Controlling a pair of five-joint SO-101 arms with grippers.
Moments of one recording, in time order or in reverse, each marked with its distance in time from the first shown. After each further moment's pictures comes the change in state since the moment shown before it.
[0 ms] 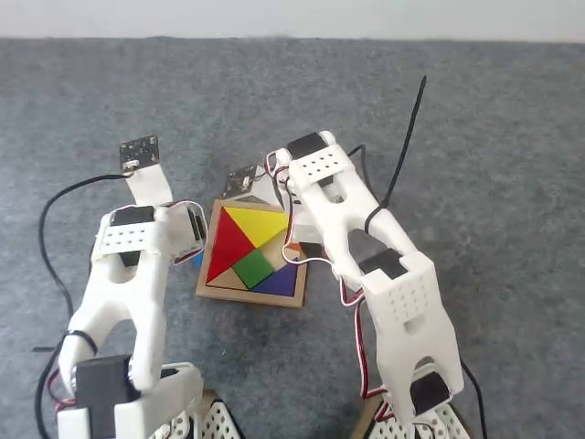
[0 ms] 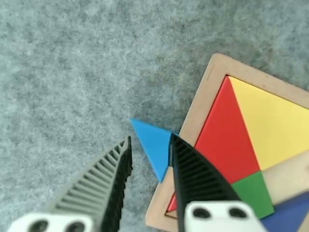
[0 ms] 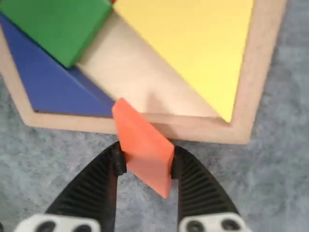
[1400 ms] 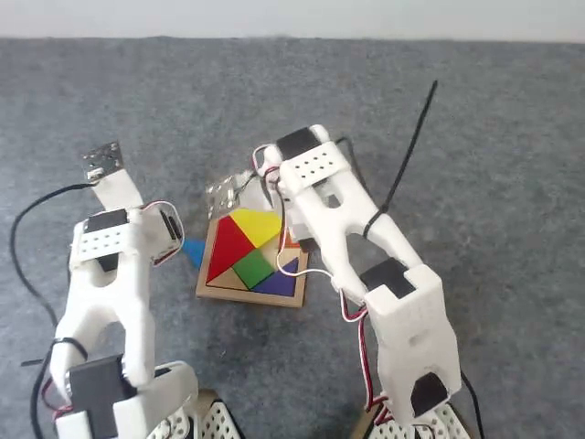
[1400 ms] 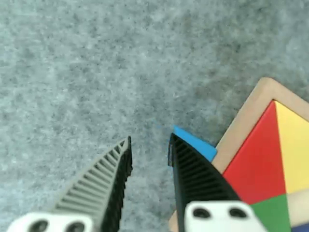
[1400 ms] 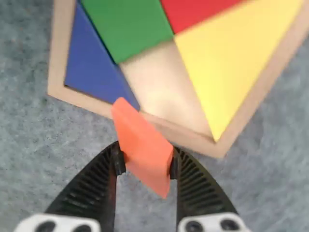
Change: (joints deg) left arm -7.8 0.0 0.0 0.0 1.5; right arm -4.0 -7.6 0.9 0.0 21.9
